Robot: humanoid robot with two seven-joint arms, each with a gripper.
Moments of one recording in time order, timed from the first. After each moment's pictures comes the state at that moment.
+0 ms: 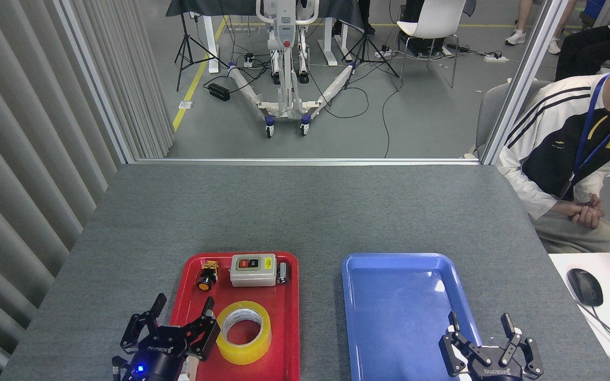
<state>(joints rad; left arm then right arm) 0.08 0.14 -0.12 -1.65 -1.27 -0.01 0.04 0.17 -0.11 -0.01 -1.53 1.38 0.03 -0.23</state>
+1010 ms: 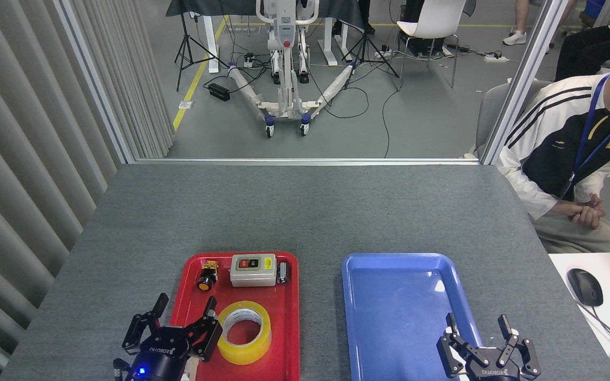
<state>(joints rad) 0.09 0.12 -0.12 -1.66 -1.27 -0.02 0.06 0.16 -0.11 -0.01 -1.52 1.38 0.02 -0.23</state>
